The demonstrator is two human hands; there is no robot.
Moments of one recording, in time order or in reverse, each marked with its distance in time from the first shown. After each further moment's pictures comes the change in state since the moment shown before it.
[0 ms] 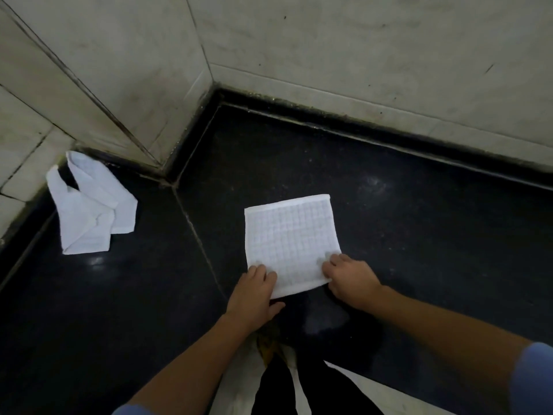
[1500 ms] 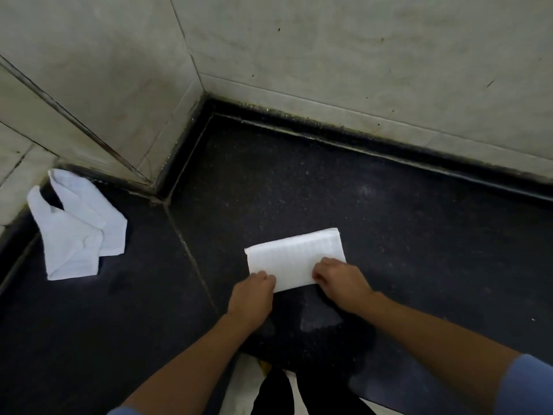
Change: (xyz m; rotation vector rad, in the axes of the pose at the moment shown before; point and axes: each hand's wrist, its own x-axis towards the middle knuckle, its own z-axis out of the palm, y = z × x) left_hand 0.040 -0.005 -0.026 -0.011 0.017 -0.093; right_hand 0.035 0.003 -0.014 0.256 -0.033 0.132
